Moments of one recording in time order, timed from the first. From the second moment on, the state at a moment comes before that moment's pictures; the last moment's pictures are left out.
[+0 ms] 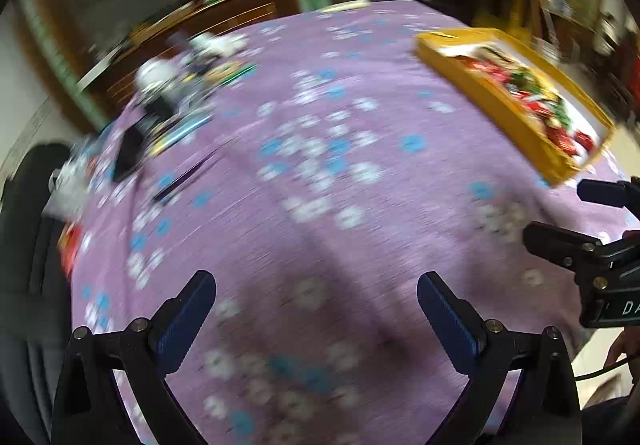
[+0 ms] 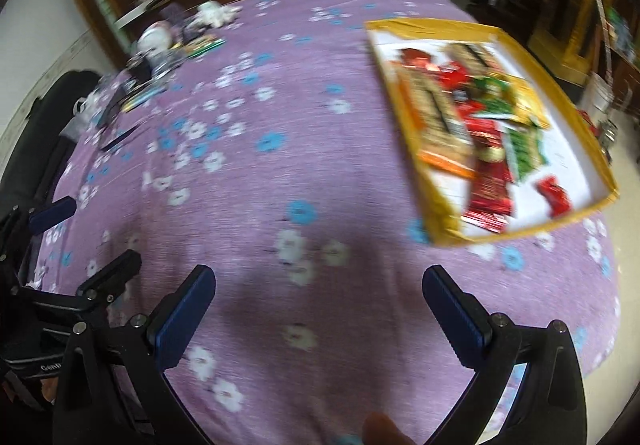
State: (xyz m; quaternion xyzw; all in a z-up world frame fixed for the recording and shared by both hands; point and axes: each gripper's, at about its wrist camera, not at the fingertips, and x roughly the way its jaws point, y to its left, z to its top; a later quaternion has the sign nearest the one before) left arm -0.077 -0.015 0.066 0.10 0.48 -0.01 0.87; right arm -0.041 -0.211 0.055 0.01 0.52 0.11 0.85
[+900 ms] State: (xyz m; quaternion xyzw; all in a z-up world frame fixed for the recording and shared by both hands) left arm -0.030 0.061 0.041 0.00 0.52 0.08 0.85; right arm 0.023 -0.126 0.039 -0.08 0.52 0.17 0.83
